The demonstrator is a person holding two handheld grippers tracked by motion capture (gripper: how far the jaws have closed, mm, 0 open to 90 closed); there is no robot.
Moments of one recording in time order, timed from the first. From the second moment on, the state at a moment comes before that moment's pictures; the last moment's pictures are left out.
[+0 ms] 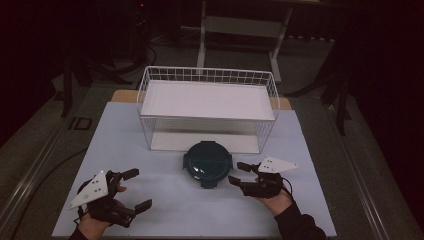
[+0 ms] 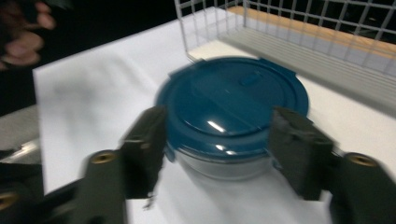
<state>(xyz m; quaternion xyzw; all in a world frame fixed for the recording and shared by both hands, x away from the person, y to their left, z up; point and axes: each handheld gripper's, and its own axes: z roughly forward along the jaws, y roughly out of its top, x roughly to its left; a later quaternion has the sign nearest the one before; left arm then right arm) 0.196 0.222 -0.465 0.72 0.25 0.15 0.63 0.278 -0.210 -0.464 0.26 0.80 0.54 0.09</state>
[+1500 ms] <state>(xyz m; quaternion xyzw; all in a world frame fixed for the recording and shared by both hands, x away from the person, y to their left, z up) 0.330 0.149 -0.482 0.76 0.43 -0.02 0.50 0.270 -0.212 -0.440 0.26 0.77 0.56 0.17</state>
